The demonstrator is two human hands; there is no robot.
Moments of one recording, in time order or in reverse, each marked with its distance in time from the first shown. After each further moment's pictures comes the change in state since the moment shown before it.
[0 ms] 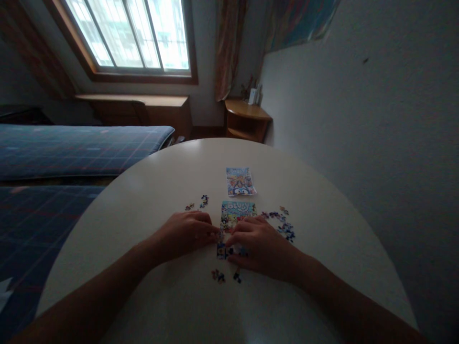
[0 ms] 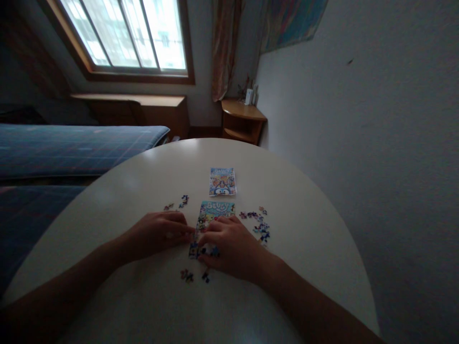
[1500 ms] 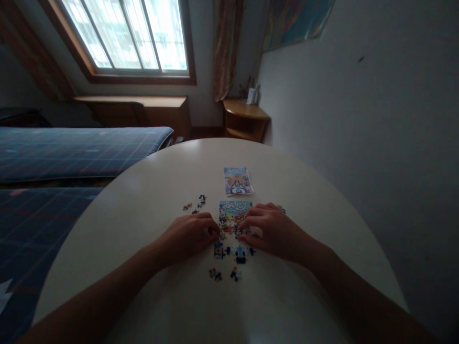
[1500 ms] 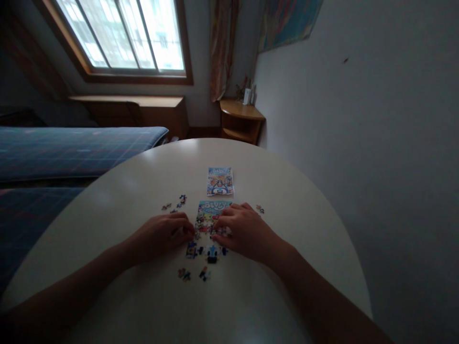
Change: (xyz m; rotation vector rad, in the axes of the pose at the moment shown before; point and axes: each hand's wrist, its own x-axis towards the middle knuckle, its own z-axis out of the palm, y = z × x) left_hand 0.009 0.020 0.004 -0.058 -0.055 -0.206; right_hand -0.003 0.019 -0.026 -0.144 0.057 0.072
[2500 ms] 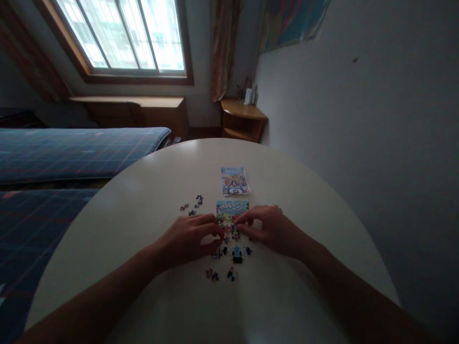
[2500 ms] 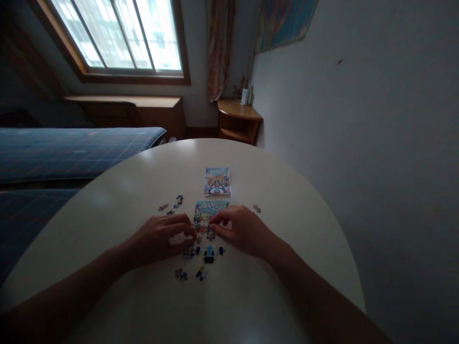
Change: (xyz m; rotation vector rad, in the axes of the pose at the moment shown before) left_hand -0.001 0.001 0.008 0.036 0.221 0.340; right_hand 0.001 0.002 -0.003 0.364 0.039 0.172
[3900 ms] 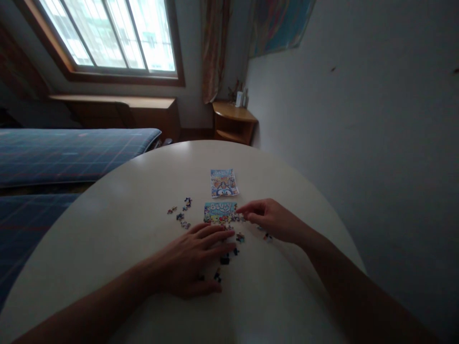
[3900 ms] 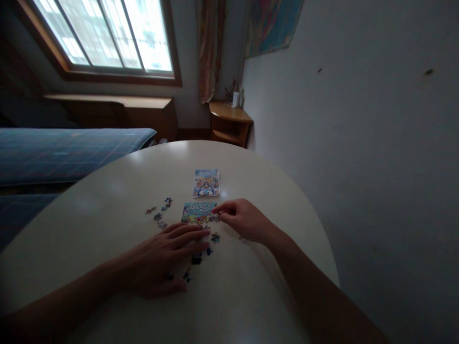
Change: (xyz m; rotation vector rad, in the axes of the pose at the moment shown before) left_hand 0.007 0.025 0.004 -0.081 -0.337 0.168; right_hand -0.004 0.014 -0.027 0.274 -0.038 0.340
